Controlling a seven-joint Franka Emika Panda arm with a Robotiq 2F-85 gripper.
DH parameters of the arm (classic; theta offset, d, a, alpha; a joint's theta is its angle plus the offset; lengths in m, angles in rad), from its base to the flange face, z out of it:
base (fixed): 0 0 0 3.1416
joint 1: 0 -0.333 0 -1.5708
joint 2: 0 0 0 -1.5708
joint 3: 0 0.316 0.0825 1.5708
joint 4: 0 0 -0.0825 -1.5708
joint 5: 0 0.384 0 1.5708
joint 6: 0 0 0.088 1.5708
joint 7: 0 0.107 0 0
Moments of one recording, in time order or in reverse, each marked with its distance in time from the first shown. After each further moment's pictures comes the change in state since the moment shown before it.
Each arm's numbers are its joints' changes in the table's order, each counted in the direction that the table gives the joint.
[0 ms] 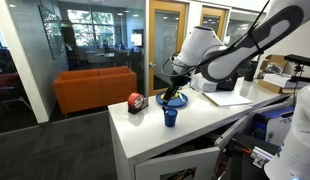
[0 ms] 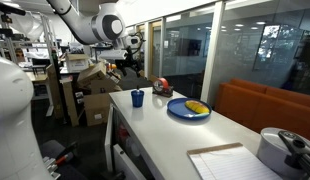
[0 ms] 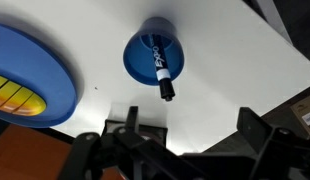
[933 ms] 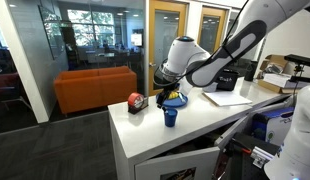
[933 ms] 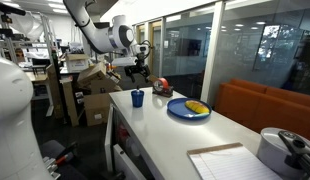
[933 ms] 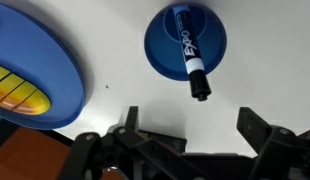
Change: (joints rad) arm 0.005 -0.211 -0.040 0.150 -0.169 -0.011 0.078
